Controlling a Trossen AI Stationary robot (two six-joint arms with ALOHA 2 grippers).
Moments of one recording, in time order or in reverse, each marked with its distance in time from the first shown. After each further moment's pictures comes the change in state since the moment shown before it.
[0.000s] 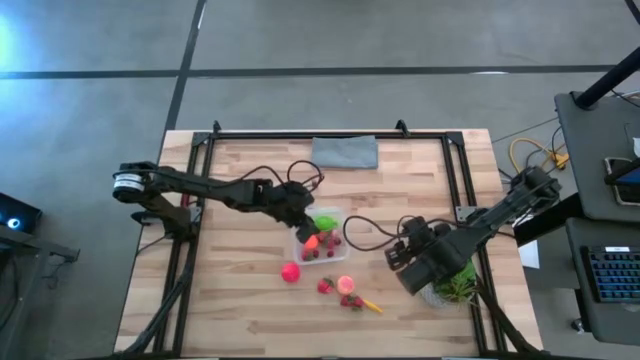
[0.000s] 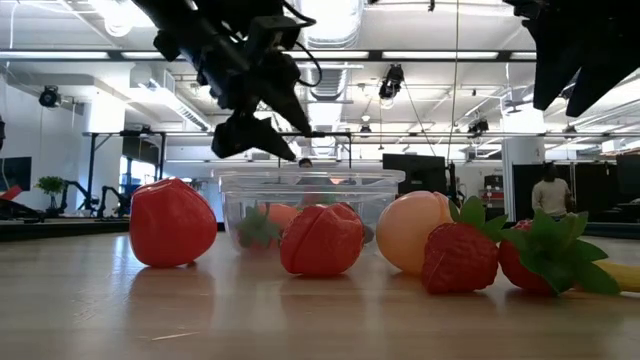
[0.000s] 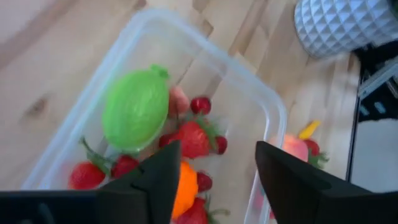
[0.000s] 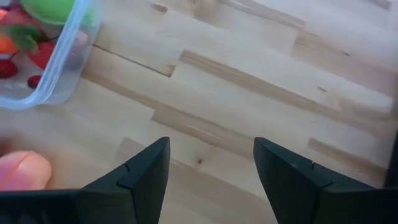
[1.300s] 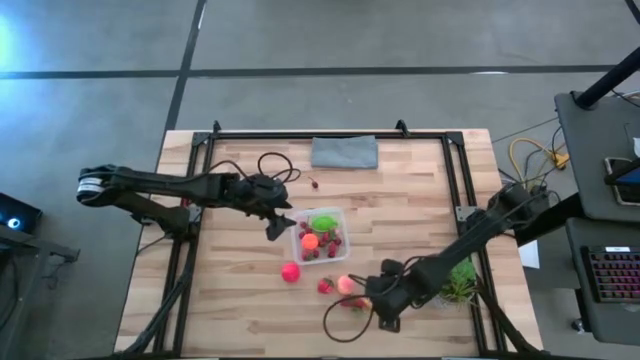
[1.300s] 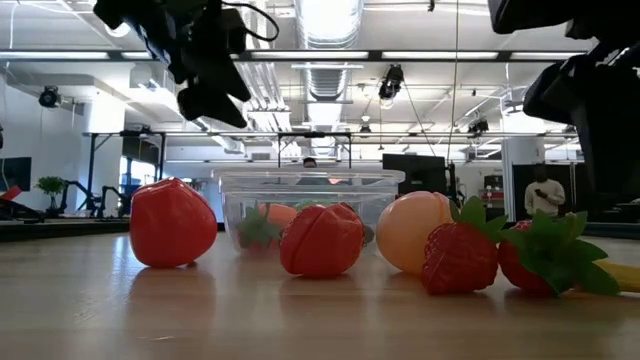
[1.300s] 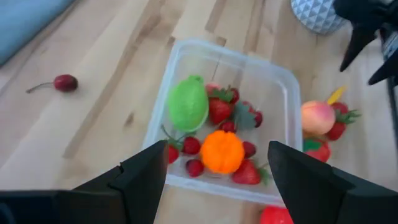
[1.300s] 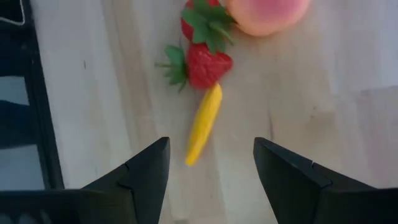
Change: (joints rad) left arm 0.001 -0.328 -0.115 -0.175 -0.141 0.320; right arm 0.040 0.232 -0.036 0.710 -0.410 -0.962
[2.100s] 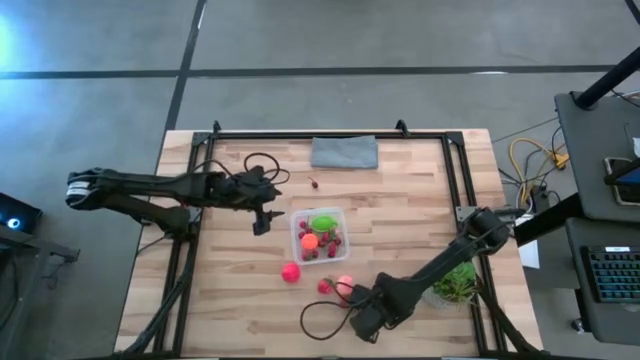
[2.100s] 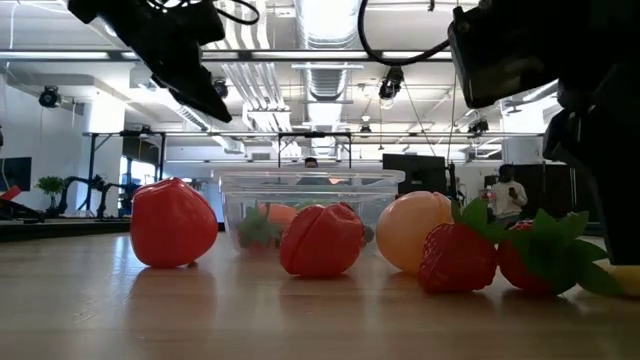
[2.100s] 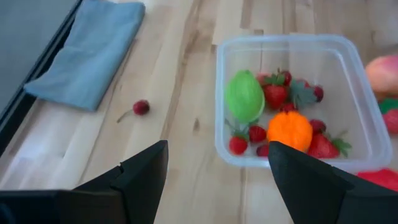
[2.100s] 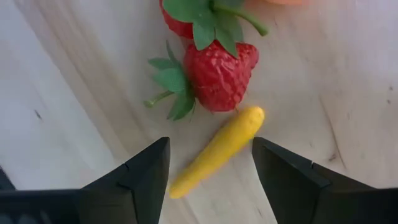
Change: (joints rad) left arm 0.010 -0.137 -0.065 -0.056 -0.168 0.345; right arm 0.002 0.318 0.283 -0.165 -0.033 0.283
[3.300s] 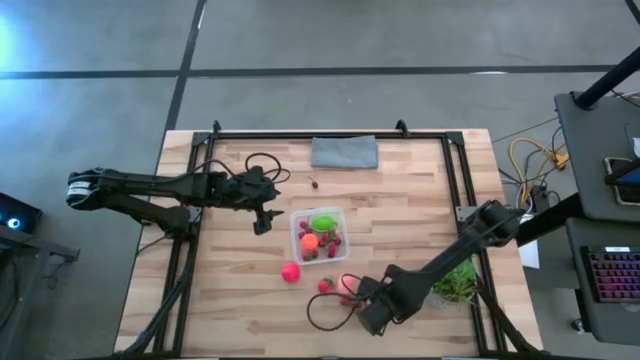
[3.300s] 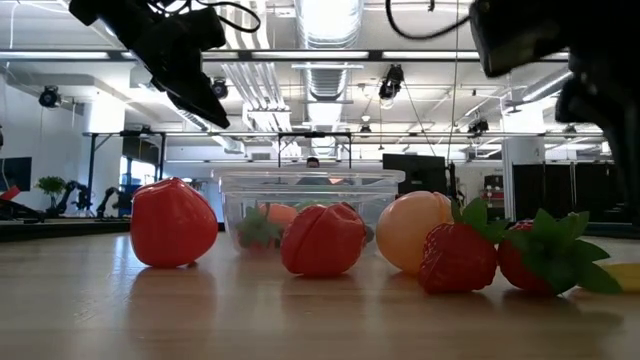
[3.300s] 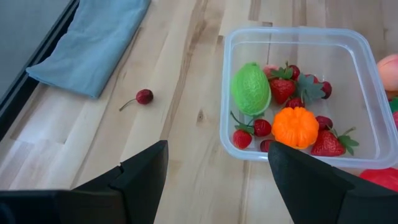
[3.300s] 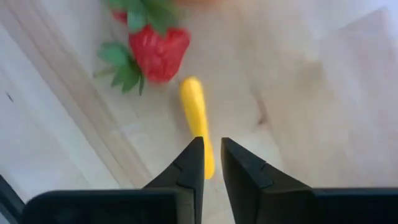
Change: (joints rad) left arm 0.010 0.010 -0.002 -0.023 -0.010 -0.039; right arm 0.000 -0.096 -0.030 -0.129 0.023 0.025
